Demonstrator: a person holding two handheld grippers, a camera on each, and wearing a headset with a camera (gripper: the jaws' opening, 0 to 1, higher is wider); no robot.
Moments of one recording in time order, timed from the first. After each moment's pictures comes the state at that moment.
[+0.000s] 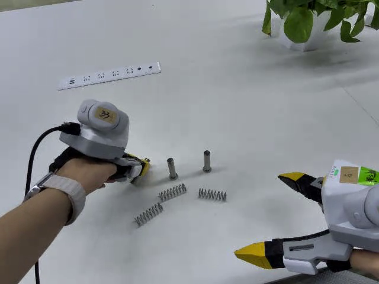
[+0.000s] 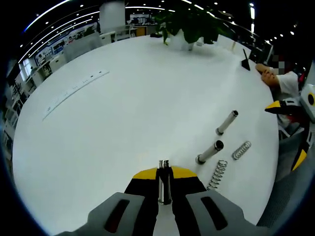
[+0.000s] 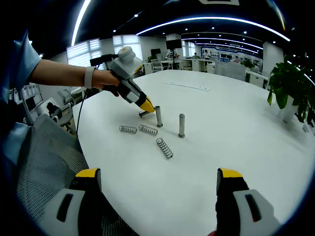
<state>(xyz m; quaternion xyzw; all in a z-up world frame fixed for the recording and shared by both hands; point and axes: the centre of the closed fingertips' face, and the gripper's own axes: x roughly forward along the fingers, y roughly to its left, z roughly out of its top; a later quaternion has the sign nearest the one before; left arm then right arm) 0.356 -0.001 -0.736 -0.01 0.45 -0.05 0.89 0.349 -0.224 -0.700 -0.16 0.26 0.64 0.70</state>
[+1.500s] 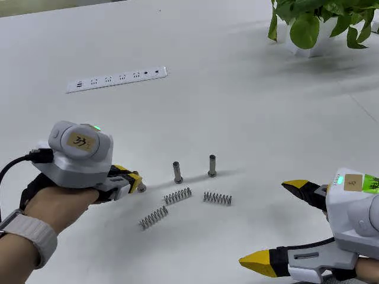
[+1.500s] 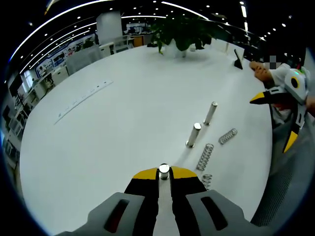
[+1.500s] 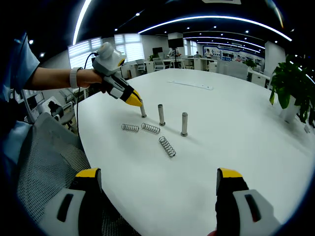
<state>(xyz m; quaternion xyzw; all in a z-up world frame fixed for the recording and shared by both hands) 0.321 -0.006 -0.712 0.02 0.41 -0.05 0.91 0.345 -0.222 -0.701 -0.17 0.26 0.65 0.70</state>
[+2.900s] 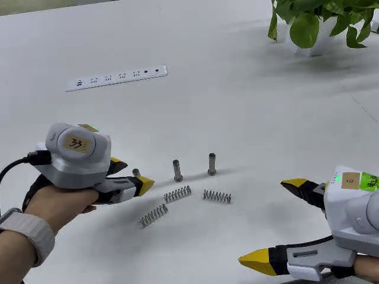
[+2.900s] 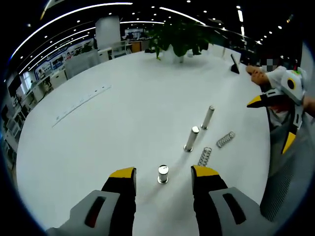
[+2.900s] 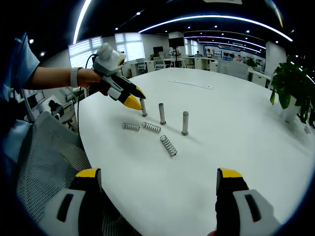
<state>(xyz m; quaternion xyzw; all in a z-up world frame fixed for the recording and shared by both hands) 0.321 -0.009 -0.709 0.02 0.39 -0.07 0.92 0.345 -0.223 -0.703 -0.17 0.26 0.65 0.69</state>
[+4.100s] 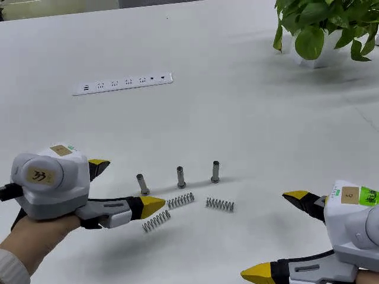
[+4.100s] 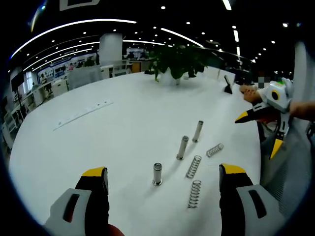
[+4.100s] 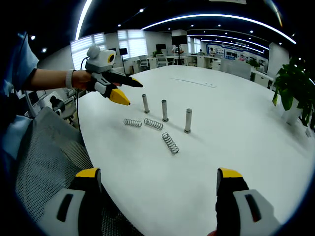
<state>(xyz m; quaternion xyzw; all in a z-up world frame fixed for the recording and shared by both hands) 0.307 -0.013 -0.689 -0.01 0.29 -0.08 0.95 0.338 -0.222 -0.706 -0.19 0.27 0.65 0.69</state>
